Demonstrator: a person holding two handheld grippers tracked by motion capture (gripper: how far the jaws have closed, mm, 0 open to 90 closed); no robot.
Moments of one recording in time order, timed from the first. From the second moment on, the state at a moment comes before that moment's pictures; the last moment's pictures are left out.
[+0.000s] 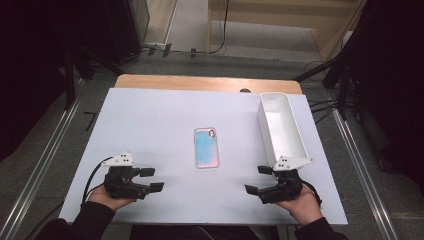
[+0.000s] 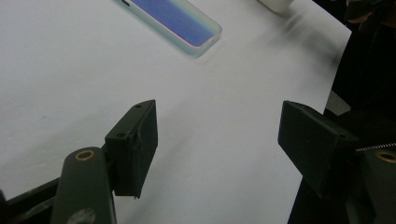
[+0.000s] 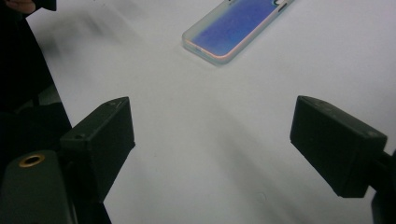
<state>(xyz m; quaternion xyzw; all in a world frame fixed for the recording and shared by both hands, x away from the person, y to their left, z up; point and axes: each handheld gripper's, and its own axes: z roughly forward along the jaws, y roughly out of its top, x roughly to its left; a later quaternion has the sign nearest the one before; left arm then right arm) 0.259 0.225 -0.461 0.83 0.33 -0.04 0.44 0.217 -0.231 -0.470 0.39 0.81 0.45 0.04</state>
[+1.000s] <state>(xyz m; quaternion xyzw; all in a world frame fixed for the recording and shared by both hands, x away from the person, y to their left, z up) 0.261 0.226 -0.461 0.83 0.33 -0.04 0.45 0.227 -0.207 -0.461 0.38 0.81 0.45 0.03</state>
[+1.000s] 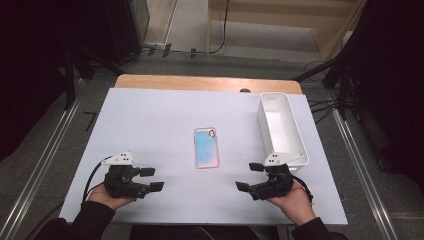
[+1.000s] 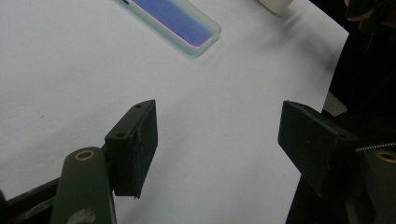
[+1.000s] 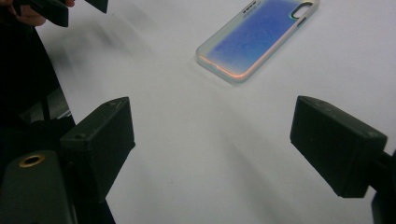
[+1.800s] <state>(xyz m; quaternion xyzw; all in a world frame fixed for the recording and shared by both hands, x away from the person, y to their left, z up) 0.262 0.226 -0.460 0.83 0.33 -0.05 0.44 0.245 -0.182 -0.464 0.39 0.81 0.44 0.05</state>
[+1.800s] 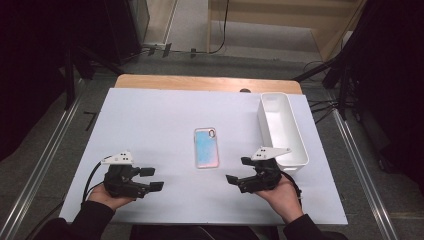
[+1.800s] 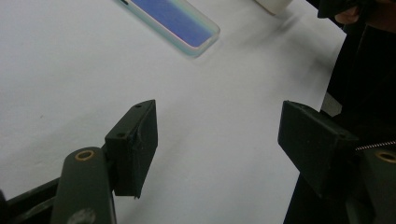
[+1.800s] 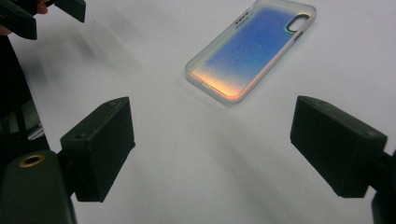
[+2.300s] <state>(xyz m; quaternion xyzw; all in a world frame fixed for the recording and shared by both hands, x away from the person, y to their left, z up) 0.262 0.226 -0.460 0.83 0.34 -0.05 0.44 0.260 -0.172 -0.463 0.42 0.80 0.43 0.06</state>
